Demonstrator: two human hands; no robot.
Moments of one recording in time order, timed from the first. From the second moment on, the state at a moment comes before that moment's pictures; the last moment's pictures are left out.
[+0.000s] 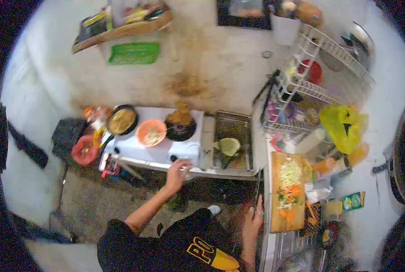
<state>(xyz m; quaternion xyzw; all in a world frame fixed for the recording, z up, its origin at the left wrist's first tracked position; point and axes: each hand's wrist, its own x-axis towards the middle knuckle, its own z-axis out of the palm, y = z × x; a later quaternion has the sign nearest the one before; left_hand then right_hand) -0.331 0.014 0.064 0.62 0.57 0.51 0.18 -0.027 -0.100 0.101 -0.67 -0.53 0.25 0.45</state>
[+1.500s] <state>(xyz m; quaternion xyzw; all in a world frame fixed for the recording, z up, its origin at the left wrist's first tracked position) -1.331 -0.221 -0.027 0.16 0.90 0.41 -0.01 -1.067 -0.035 -0.009 -0.42 -0.62 0.60 0.29</state>
